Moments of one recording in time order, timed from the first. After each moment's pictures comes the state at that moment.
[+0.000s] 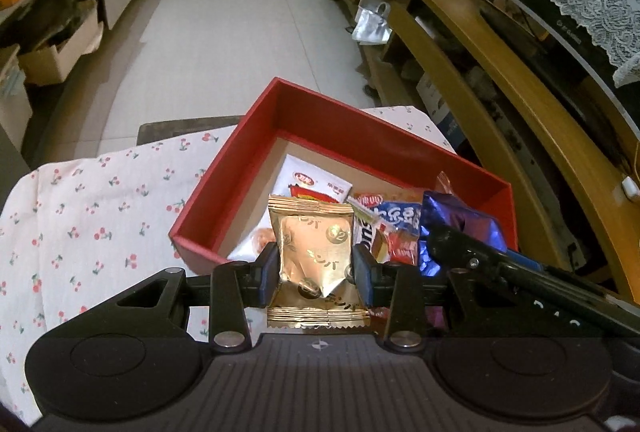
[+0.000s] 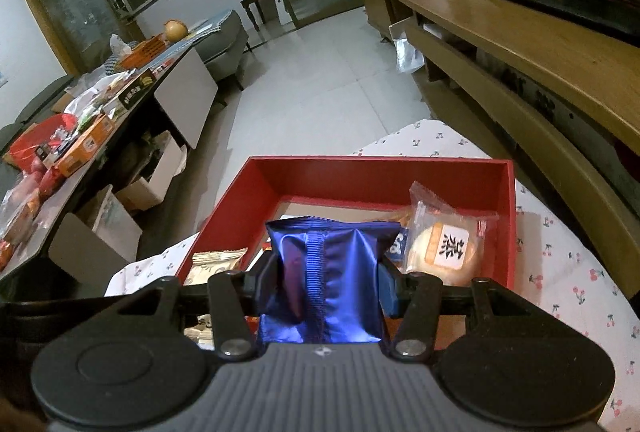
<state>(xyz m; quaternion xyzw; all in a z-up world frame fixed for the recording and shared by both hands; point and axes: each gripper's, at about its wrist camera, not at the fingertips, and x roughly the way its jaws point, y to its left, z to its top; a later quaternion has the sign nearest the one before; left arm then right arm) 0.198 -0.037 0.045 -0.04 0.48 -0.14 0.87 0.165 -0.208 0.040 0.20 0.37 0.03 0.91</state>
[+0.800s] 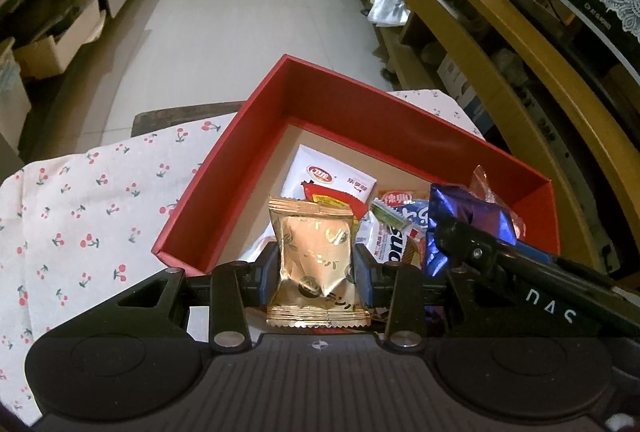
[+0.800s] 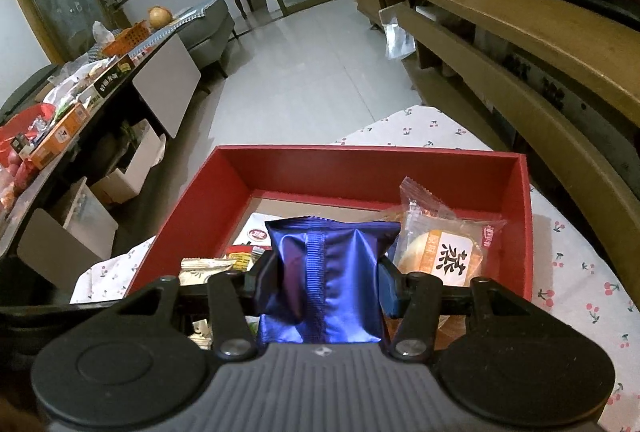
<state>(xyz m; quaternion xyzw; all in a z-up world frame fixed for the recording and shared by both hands) 0.222 -0.047 0.016 -0.02 0.50 -0.12 0.86 0.202 -0.211 0.008 0.19 0.39 0.01 0.90</state>
